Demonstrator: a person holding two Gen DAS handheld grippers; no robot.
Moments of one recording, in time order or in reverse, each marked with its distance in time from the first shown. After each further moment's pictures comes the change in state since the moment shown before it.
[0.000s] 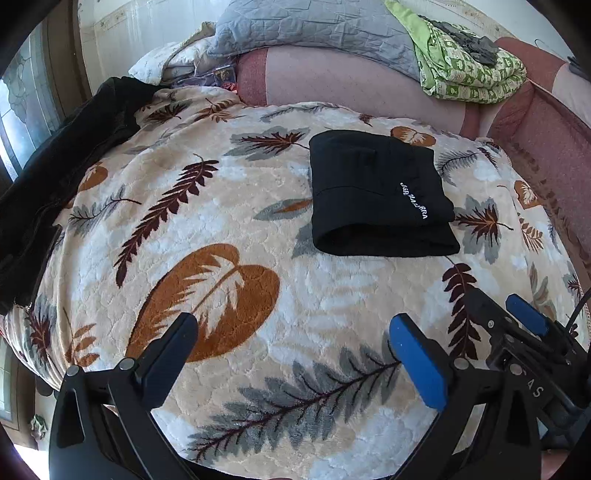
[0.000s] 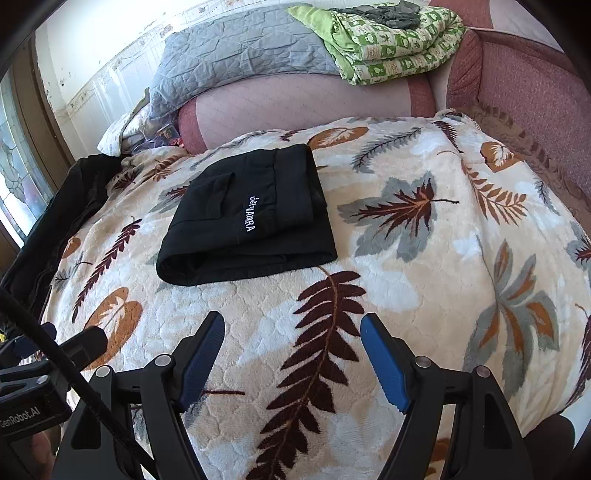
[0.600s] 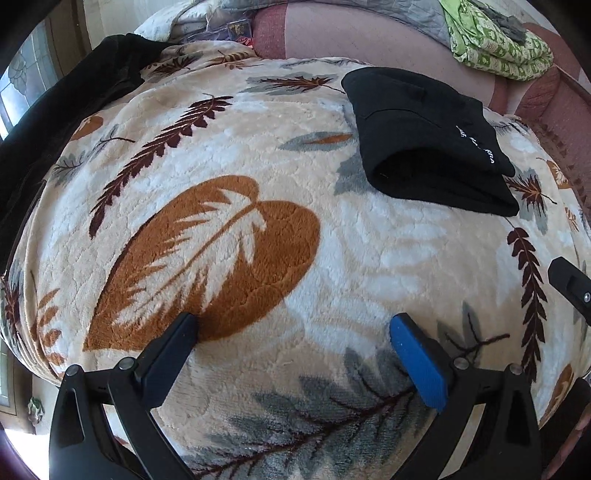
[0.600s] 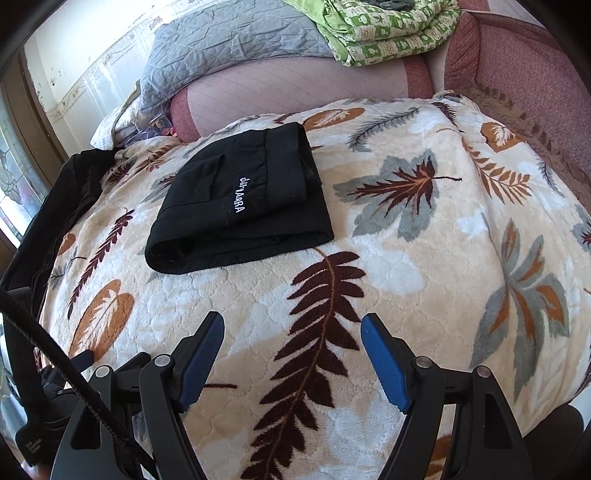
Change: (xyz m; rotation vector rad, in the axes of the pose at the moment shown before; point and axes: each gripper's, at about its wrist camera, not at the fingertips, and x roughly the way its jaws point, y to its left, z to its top) left arm 0.066 0.024 -0.031 -0.034 0.093 0.036; right arm 0.012 -0.005 -0.006 0.027 0.051 0.004
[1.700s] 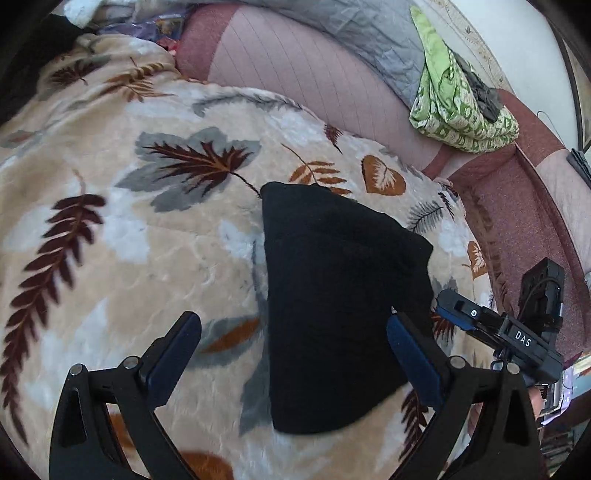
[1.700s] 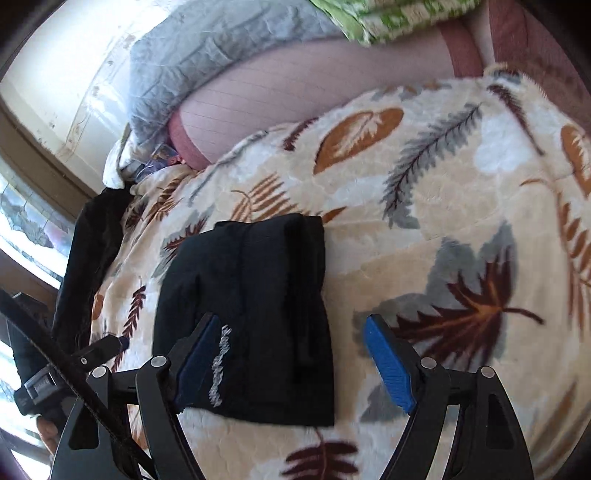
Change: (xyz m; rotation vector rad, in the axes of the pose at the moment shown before) left arm 0.050 -0.010 0.175 -0.070 0.043 -0.477; right arm 0.099 -0.051 0.157 0.120 0.140 0.263
